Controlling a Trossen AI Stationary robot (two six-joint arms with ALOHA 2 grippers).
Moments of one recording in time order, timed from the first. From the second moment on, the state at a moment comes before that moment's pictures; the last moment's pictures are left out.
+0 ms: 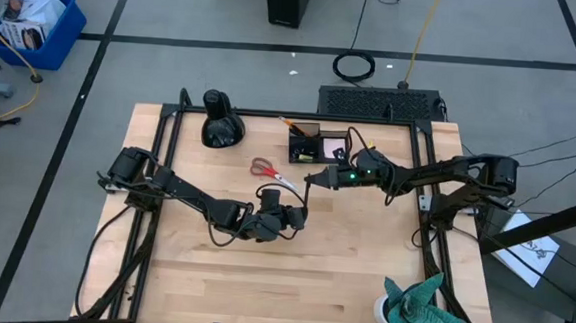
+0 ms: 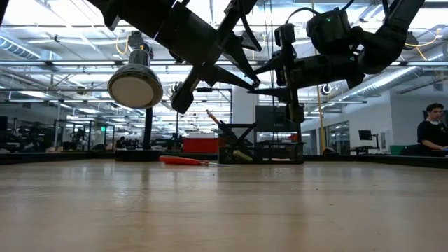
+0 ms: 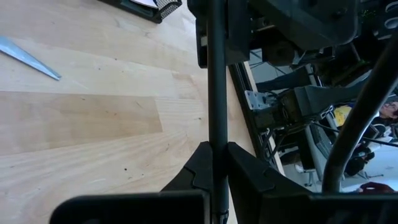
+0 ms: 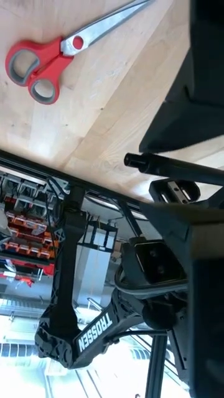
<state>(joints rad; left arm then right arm) -0.28 1.85 1.07 0.29 -0.67 -1.41 -0.27 1.50 0.50 0.82 -0.32 1.21</state>
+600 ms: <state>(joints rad) -0.28 1.85 1.07 0.29 -0.68 -1.39 -0.27 1.50 0.50 0.82 -0.32 1.19</state>
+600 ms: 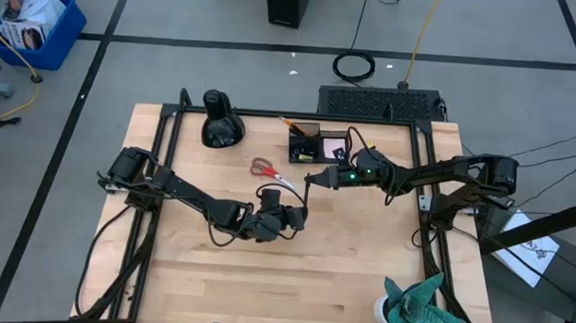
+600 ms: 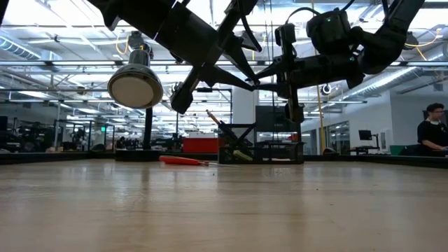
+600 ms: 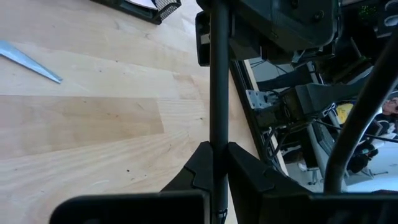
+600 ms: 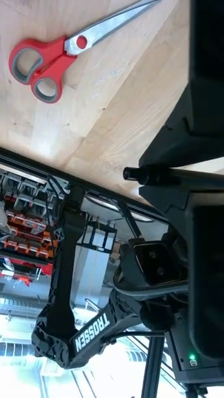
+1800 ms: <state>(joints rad) -0.30 1.85 1.07 0.15 -0.47 -1.53 -0.41 1.39 0.50 0.93 -0.36 0.83</state>
